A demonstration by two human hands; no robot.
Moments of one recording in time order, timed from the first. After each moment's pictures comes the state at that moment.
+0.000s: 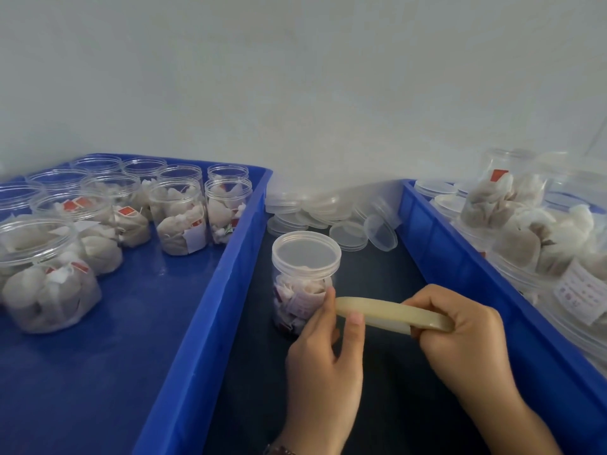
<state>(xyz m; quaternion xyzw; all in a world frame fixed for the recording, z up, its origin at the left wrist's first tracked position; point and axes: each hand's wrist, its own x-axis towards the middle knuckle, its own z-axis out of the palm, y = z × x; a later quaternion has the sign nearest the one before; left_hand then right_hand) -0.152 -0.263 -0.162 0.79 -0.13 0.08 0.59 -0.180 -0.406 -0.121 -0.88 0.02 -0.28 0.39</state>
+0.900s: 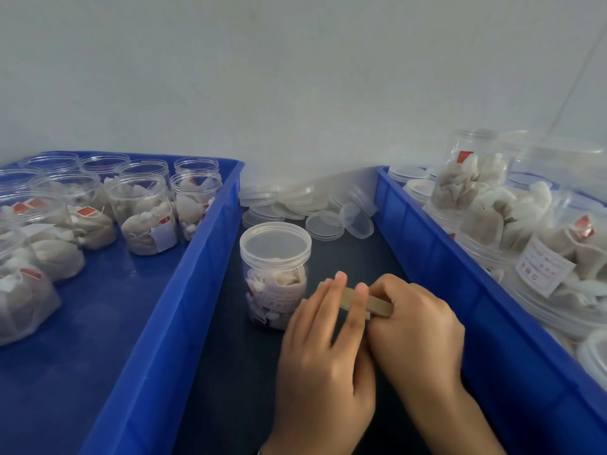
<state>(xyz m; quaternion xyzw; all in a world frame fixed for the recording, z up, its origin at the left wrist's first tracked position) -0.165 -0.279 -0.168 0.79 -0.33 0.38 0.35 -0.179 -0.381 -0.127 -0.92 0.15 -0.31 0.19</state>
